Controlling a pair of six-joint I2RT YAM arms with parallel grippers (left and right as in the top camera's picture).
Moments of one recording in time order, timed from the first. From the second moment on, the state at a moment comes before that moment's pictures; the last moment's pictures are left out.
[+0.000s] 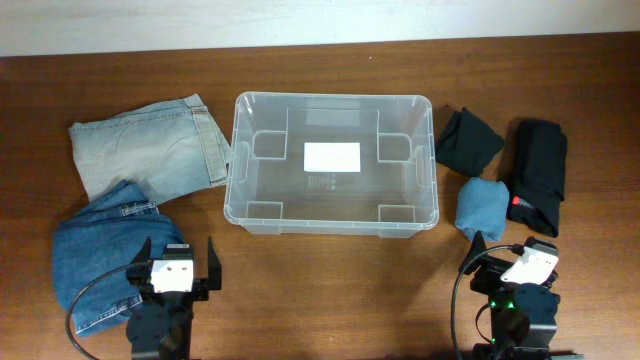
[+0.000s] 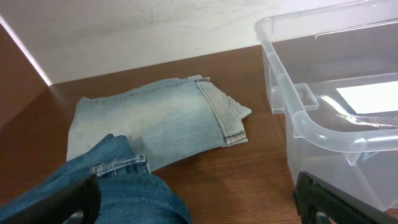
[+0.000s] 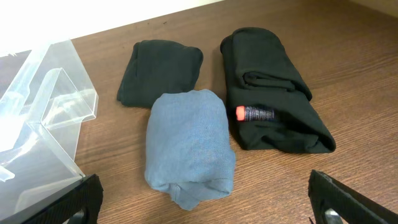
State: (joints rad) left arm 0.03 0.02 0.09 -0.28 -0.03 0.19; right arm -0.10 0.02 0.15 -0.51 0.17 0.19
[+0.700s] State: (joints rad) left arm 0.03 0.02 0.09 -0.28 -0.03 0.19; right arm -0.10 0.02 0.15 -0.51 0.17 0.19
